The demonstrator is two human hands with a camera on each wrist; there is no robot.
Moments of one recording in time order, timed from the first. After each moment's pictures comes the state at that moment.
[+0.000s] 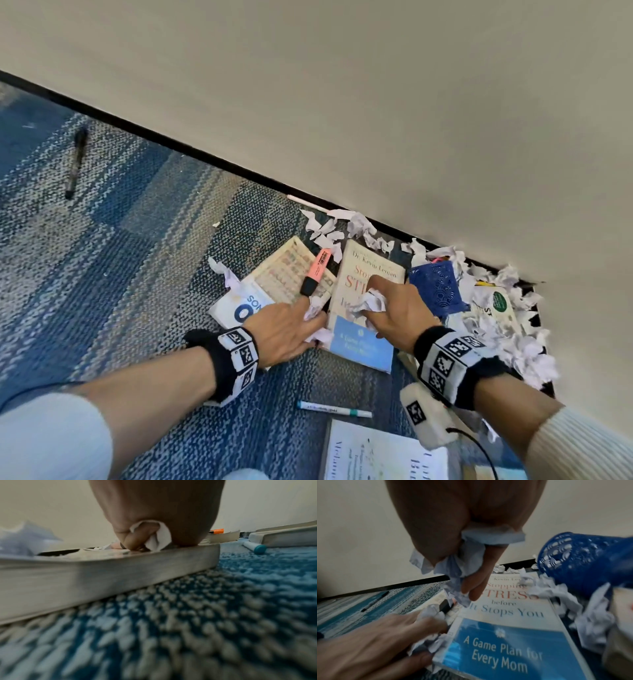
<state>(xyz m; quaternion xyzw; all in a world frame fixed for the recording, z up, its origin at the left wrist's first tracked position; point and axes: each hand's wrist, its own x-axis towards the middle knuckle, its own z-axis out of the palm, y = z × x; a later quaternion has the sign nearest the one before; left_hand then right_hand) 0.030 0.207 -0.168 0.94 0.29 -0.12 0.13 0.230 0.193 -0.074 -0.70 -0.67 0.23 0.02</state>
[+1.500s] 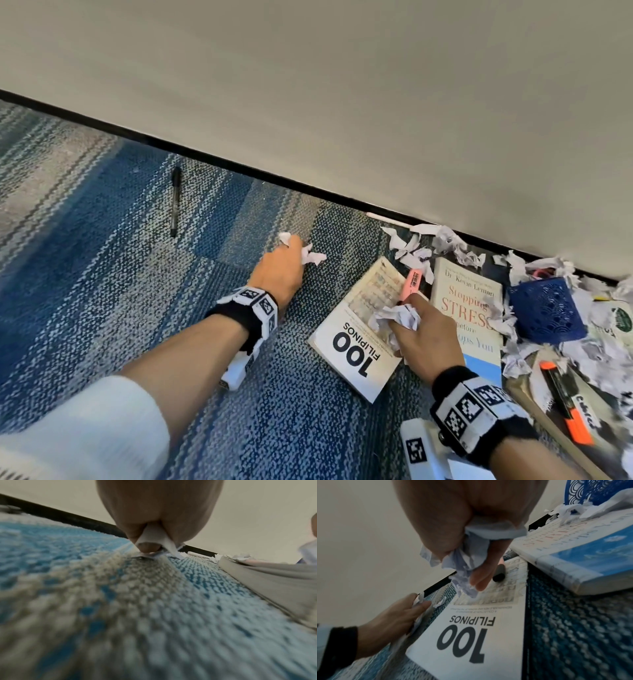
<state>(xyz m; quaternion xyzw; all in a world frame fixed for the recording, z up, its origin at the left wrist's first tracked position) -0.100 0.324 -0.181 0.75 0.61 0.07 0.25 0.112 0.209 -0.115 -0.79 -0.54 0.26 0.14</state>
